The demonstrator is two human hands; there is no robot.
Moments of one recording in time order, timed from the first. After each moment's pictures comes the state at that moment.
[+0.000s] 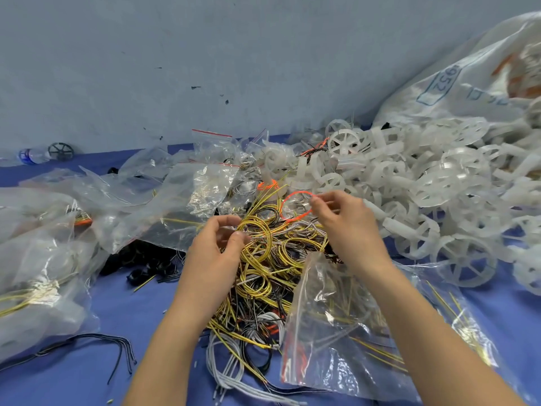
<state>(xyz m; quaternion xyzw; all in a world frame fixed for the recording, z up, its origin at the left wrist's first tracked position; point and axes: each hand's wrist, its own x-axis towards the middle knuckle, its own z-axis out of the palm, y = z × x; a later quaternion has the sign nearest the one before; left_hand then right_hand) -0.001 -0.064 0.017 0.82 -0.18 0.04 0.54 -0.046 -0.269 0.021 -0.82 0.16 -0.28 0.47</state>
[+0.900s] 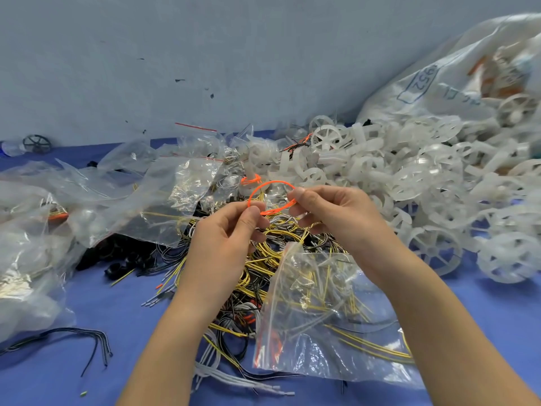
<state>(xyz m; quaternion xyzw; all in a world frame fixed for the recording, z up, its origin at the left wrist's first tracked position) -0.031 -0.099 0.034 0.72 -0.25 0.00 0.65 -0.091 -0.272 0.054 -0.73 0.07 -0.18 0.65</state>
